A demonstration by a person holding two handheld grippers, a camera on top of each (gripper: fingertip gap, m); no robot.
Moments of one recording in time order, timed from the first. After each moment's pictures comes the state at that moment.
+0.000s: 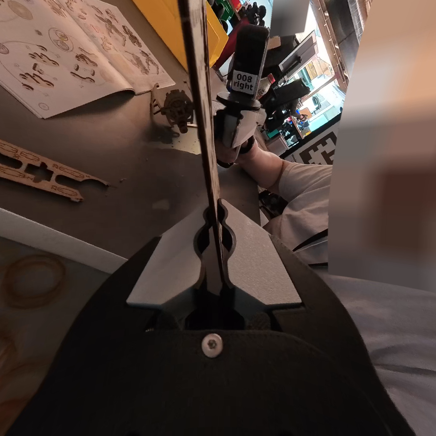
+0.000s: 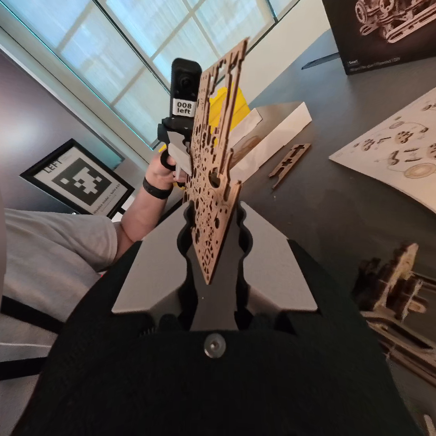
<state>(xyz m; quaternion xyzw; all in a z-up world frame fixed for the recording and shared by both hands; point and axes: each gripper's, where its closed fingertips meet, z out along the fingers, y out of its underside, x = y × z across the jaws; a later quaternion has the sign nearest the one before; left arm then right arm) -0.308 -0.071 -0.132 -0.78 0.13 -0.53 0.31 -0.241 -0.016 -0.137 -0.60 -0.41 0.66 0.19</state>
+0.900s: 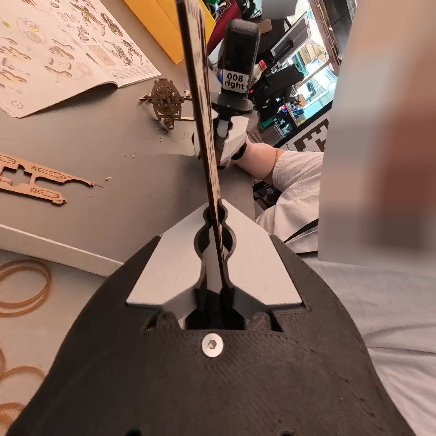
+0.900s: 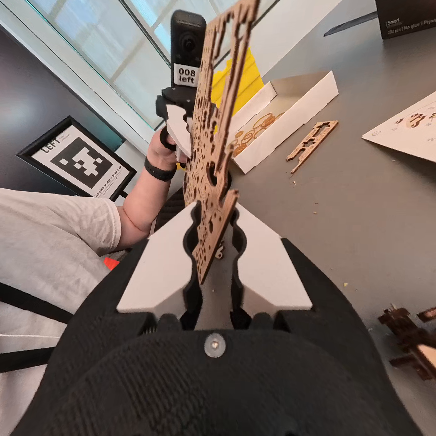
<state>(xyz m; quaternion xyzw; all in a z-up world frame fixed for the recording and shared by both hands) -0.304 -0.081 -0.126 -0.77 0.16 -0.53 0.30 -0.245 -0.044 -0.147 -0.60 -0.45 0.64 0.17</state>
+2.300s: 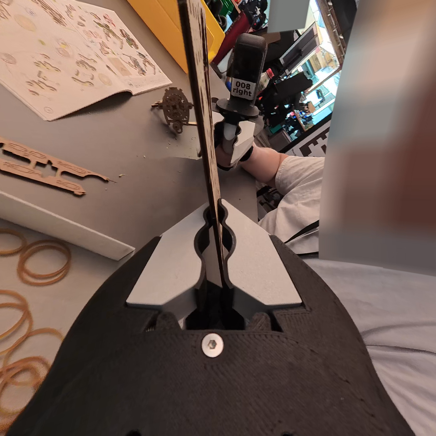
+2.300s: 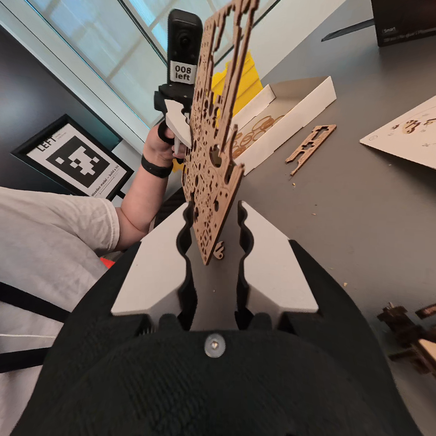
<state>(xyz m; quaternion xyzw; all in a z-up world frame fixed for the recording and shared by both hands) -0.319 -0.083 -0.120 -0.78 0.15 -0.52 0.31 -0.243 -0.044 -0.143 -0.60 -0.45 0.64 0.18</state>
